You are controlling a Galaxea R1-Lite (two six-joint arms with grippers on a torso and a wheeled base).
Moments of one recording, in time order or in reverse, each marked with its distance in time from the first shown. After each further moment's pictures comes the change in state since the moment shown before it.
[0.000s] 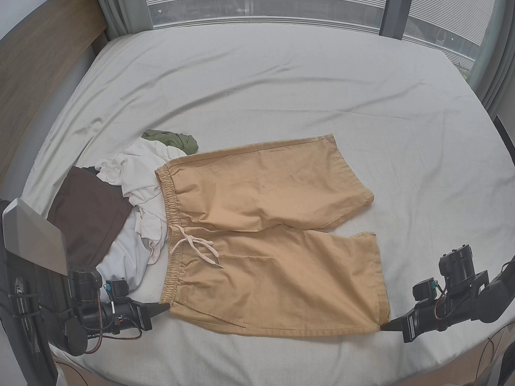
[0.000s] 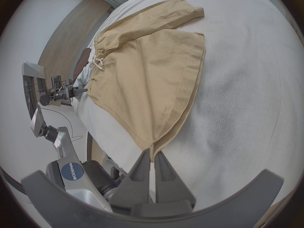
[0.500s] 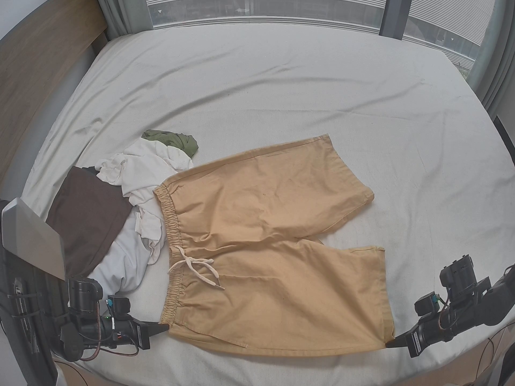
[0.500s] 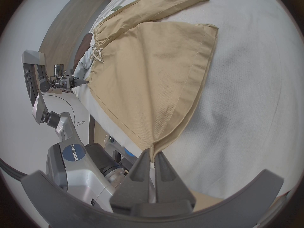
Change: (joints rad) left arm 0.006 -0.016 0.058 0.137 -0.001 0.131; right arm -0.007 -0.040 0.028 0.171 0.001 -0.092
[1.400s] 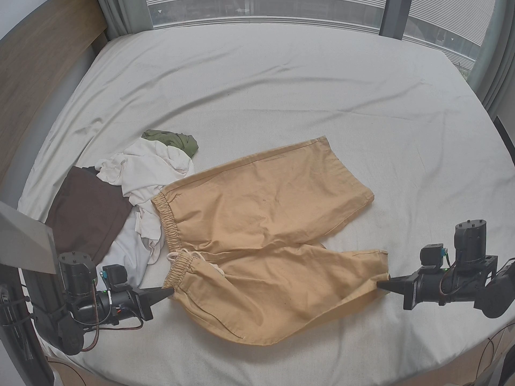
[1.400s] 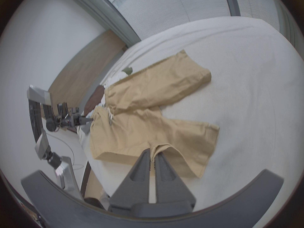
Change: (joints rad) left arm -0.071 -0.136 -0.107 -0.161 -0.001 -0.253; right arm 0.009 -0.006 -0.083 -0.509 0.040 0.213
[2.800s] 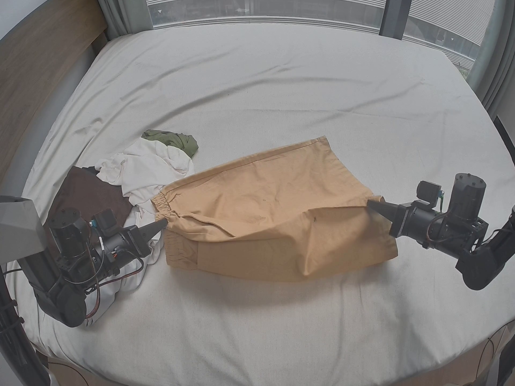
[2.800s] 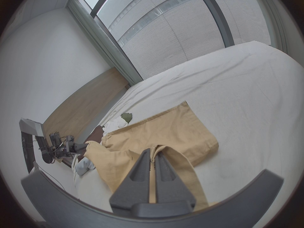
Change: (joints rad) left arm -0.007 -0.101 -0.249 0.003 0.135 -0.234; right arm 0.002 0.134 -0.282 -0.283 -0.055 0.183
